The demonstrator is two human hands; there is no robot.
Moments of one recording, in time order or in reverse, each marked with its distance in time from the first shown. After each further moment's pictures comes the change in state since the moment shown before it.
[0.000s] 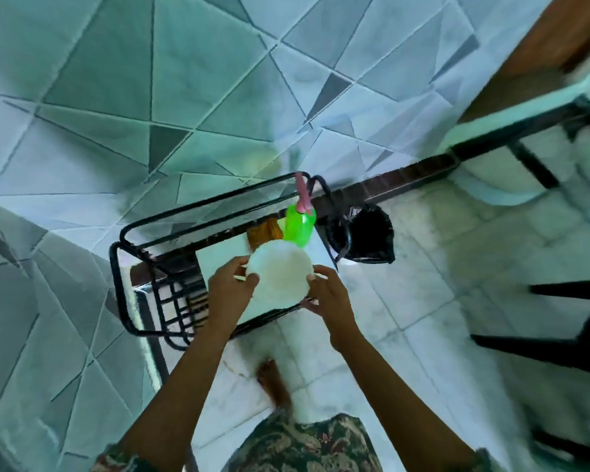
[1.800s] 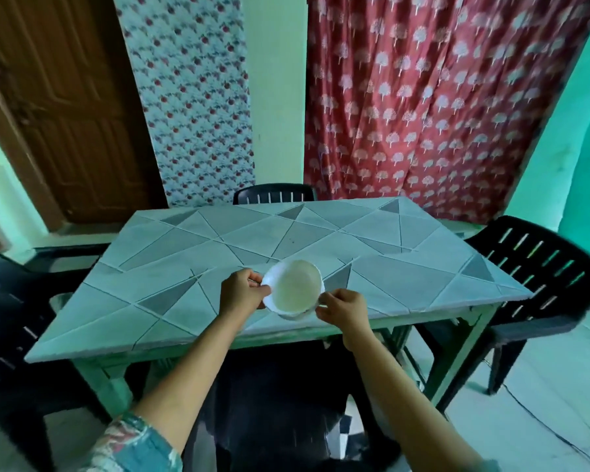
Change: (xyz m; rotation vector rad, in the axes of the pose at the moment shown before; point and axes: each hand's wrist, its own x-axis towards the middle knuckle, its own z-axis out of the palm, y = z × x) left_hand -1.163 0.265 0.705 0.149 -1.004 0.907; right_hand -0.937 0.214 -1.001 0.448 1.355 -0.348
